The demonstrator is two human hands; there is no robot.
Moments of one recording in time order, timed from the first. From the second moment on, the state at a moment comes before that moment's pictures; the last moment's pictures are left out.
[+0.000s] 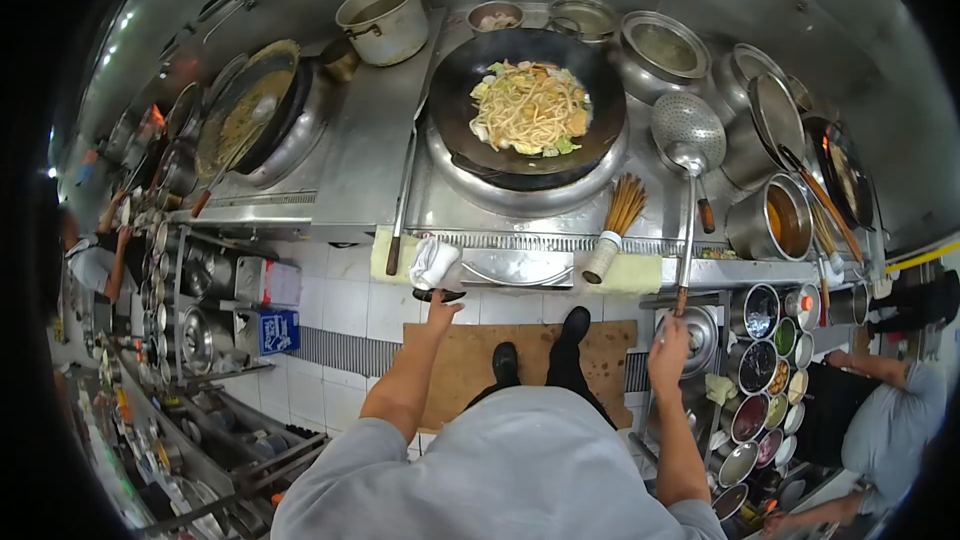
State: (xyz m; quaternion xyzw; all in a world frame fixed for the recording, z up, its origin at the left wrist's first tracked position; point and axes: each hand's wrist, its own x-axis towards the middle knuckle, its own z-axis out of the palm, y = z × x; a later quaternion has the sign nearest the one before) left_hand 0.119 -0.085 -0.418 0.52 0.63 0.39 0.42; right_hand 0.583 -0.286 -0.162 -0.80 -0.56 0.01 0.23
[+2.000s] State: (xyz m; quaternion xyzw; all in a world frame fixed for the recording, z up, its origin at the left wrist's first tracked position) left_hand 0.242 -0.263 -0.171 0.23 0.35 0.25 0.87; right_hand 0.475 -0.275 -0.163 -0.57 -0.34 0.58 0.46
